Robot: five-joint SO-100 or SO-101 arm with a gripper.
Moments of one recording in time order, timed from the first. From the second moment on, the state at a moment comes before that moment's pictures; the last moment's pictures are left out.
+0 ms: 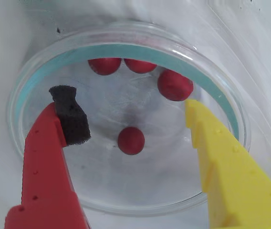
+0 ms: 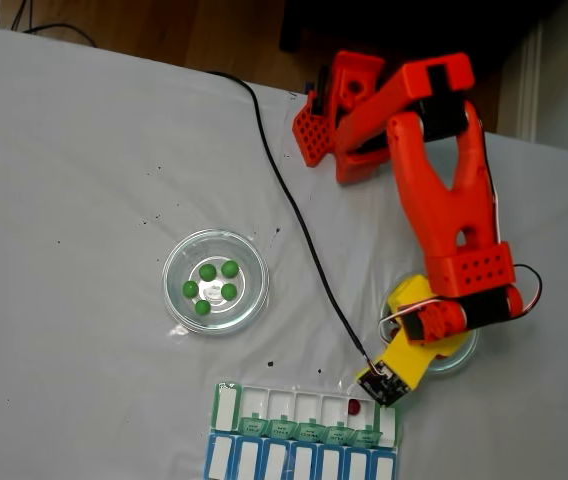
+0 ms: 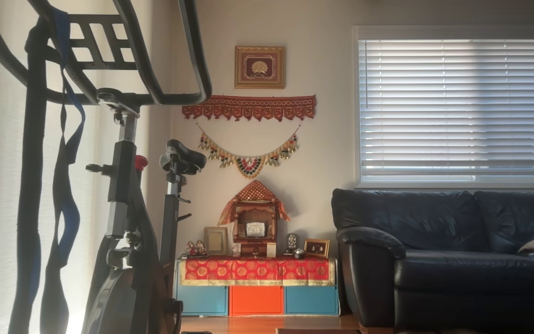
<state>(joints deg) -27.1 102.7 99.8 73.9 -29.3</state>
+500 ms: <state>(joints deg) -27.1 102.7 99.8 73.7 -36.1</state>
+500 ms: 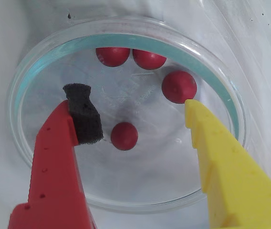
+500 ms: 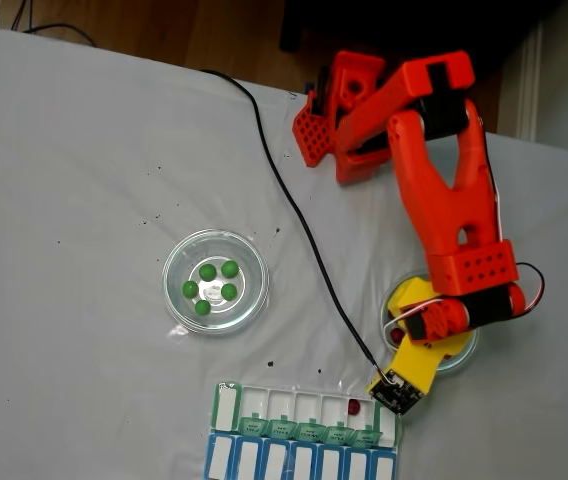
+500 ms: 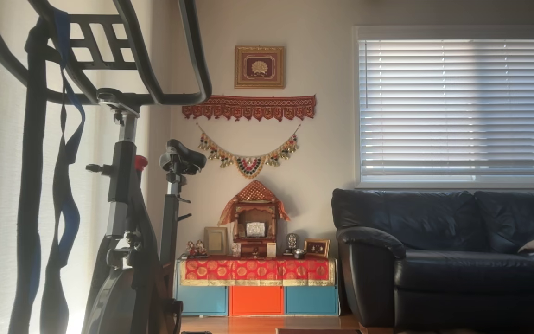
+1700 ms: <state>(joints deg) -27.1 98.2 101.5 69.5 -42.2</state>
